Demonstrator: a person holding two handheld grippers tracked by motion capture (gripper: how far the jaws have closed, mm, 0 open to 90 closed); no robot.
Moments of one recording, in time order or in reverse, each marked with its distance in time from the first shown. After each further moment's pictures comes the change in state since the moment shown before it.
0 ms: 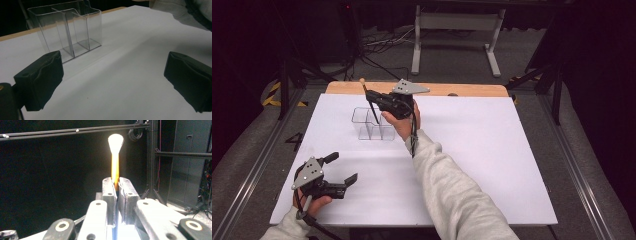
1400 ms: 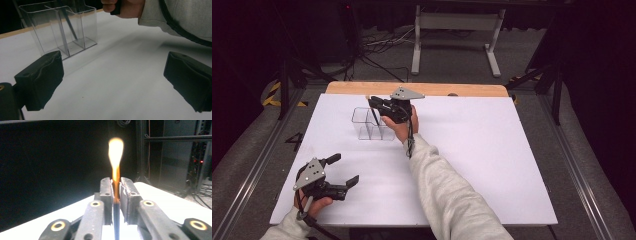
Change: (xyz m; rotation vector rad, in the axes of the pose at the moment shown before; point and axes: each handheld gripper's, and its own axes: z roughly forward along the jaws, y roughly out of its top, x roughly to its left) left arm -0.002 -0.001 0.002 0.015 -0.026 0.006; right arm -0.016 -0.038 0.013 0.068 -0.089 0.019
